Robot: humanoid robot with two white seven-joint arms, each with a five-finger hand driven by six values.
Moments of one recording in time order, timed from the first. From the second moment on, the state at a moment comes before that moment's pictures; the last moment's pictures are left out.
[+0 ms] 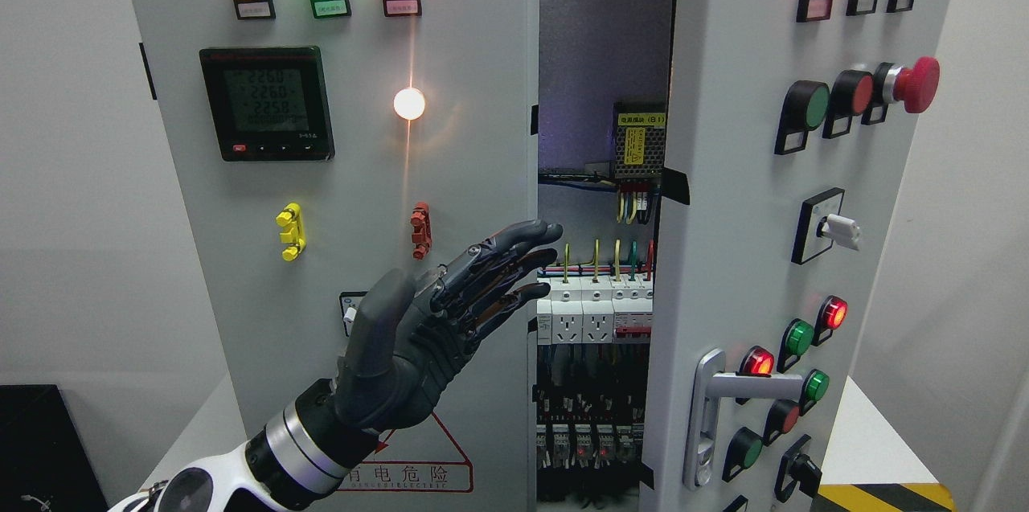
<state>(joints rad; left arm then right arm) -0.83 0.58 -0.67 -1.95 0.92 -0.07 -0.08 0.14 0.12 -0.09 -0.17 0.00 0.08 -0.07</state>
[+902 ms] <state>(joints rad) -1.04 0.47 -0.76 -1.85 1.11 0.06 -0.08 0.14 0.12 -0.09 -0.17 0.00 0.08 -0.07</state>
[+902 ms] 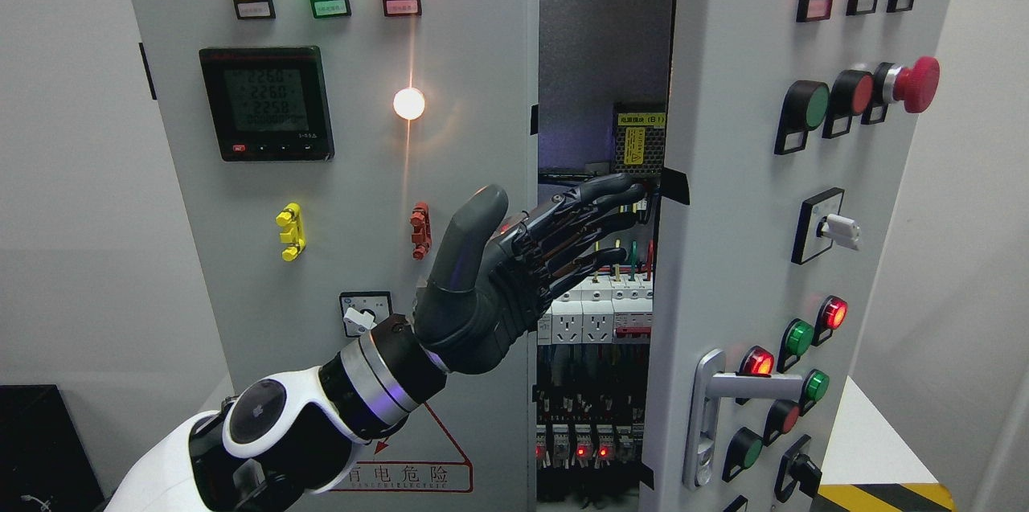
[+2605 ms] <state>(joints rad) -1.13 0.37 -0.81 -1.84 1.35 0.12 -0.11 0.14 0.12 -0.09 -0.17 0.00 0.08 -0.07</state>
